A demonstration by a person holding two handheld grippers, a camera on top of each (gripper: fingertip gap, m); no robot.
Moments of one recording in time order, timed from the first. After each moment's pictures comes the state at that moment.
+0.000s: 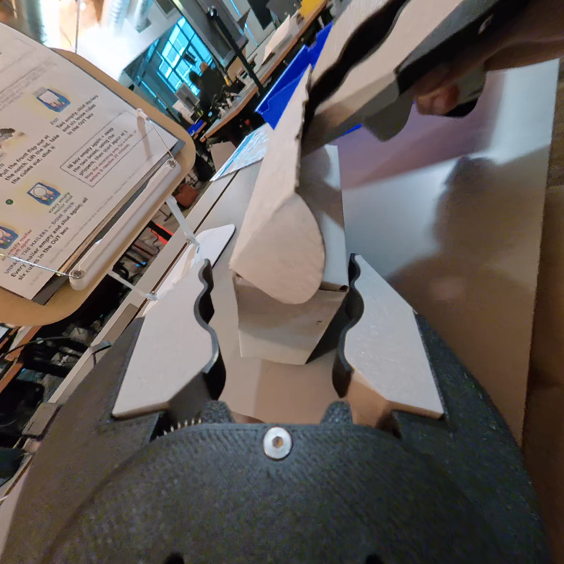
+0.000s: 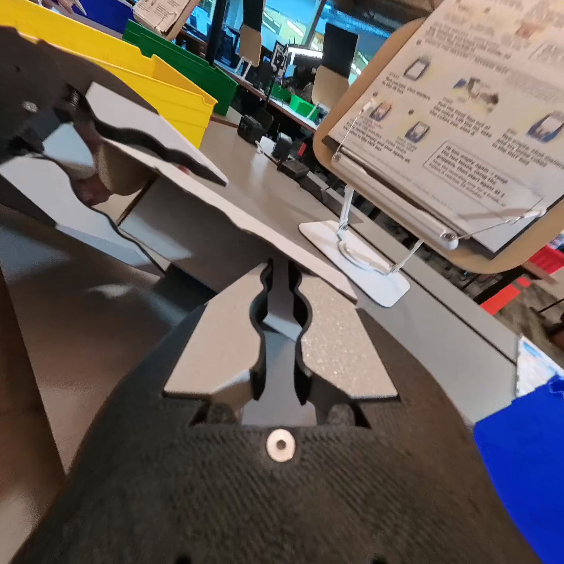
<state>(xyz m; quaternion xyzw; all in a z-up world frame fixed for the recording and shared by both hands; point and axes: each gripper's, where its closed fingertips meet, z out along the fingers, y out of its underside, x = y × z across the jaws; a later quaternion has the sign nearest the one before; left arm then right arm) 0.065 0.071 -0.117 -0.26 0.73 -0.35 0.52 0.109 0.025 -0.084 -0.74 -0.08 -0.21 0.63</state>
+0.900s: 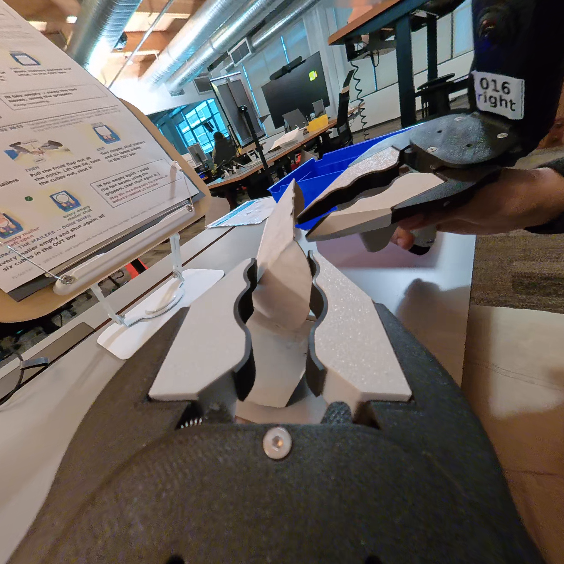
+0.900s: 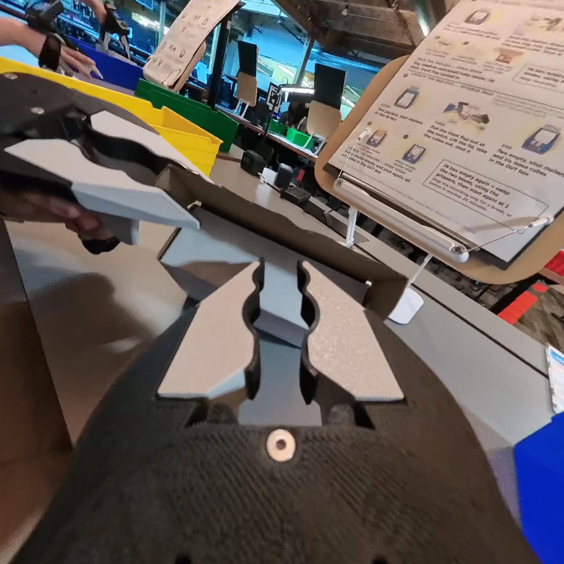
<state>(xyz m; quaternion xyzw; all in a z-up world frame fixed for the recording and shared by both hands) 0.050 0.059 -0.068 -0.29 0.64 -0.50 0.50 0.094 0.034 -0.073 -0.72 -0.06 -0.19 0.67</state>
